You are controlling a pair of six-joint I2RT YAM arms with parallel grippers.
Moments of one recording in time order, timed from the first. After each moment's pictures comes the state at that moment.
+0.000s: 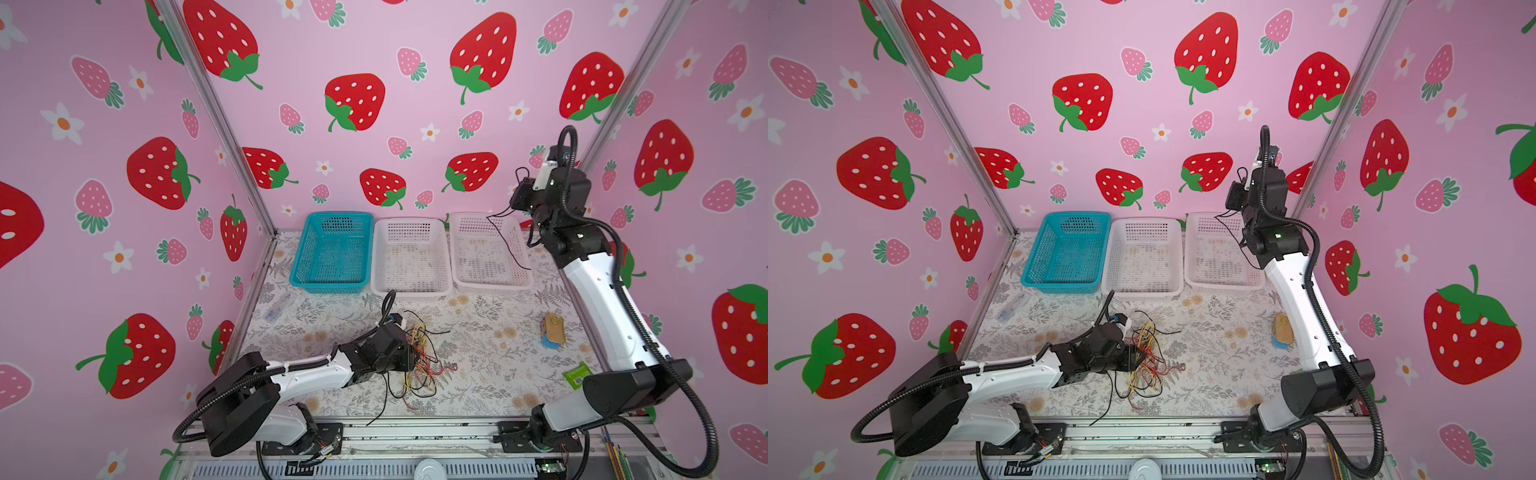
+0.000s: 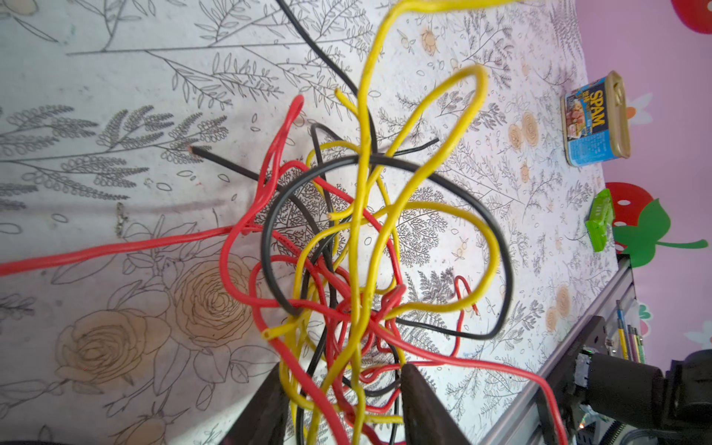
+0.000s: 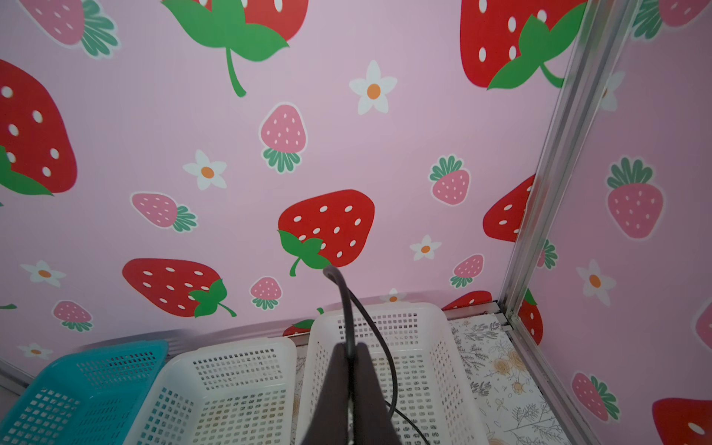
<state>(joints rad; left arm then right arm) -0.91 1.36 0.58 -0.02 0.06 -0.79 0.32 1.52 1.73 -0.36 0.27 0.18</state>
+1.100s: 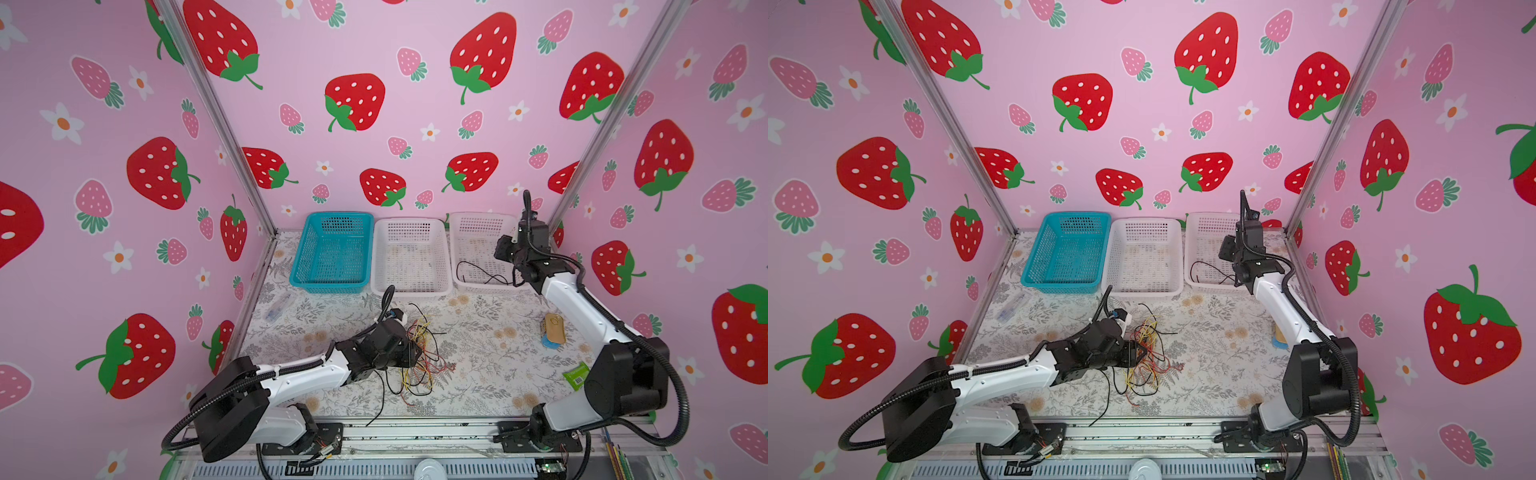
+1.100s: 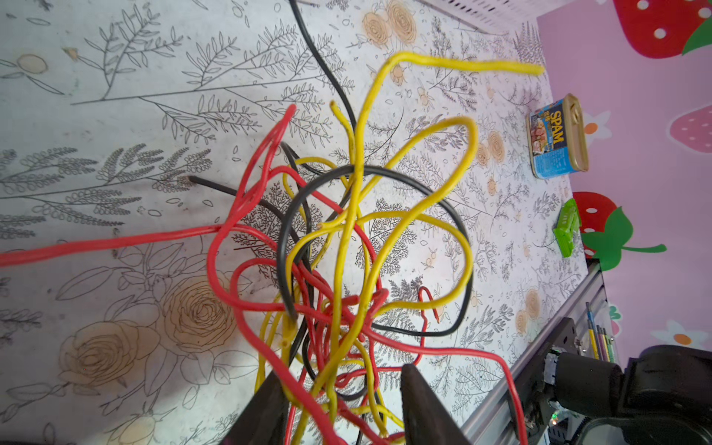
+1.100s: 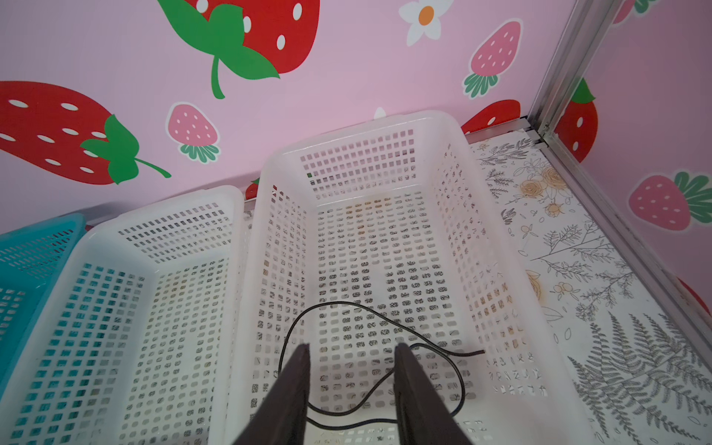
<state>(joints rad) -0.91 1.32 0.62 -0.07 0.06 -0.79 0.26 1.51 1.26 -0.27 0.14 0.35</state>
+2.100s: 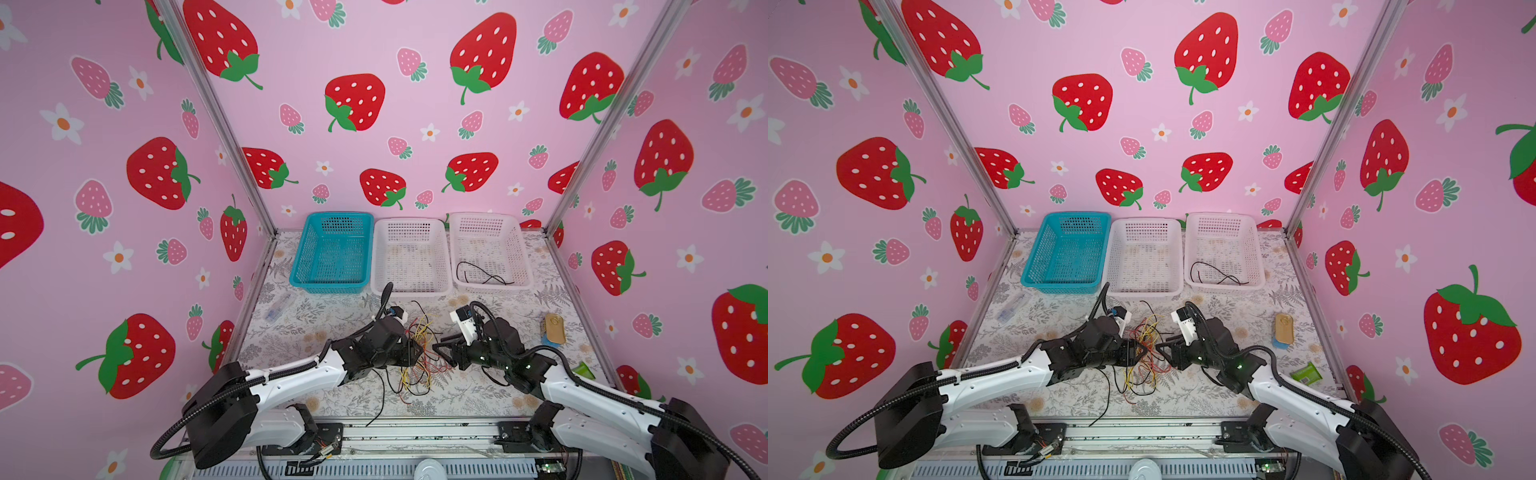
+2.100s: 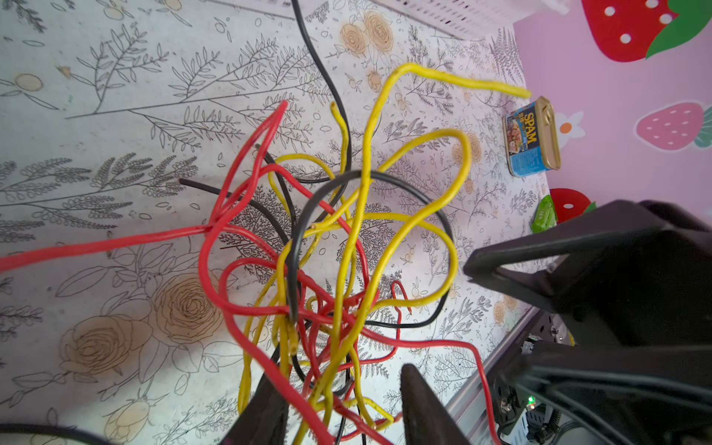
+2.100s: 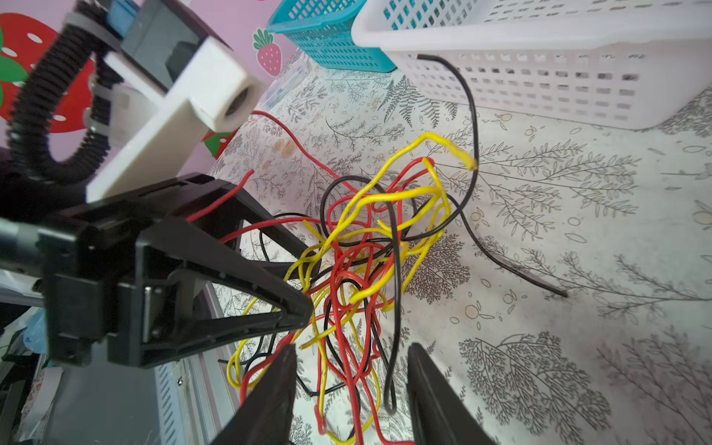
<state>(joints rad) -0.91 1.27 0.65 -0.13 0.09 -0.78 0.85 1.01 0.37 0.15 -0.34 0.44</state>
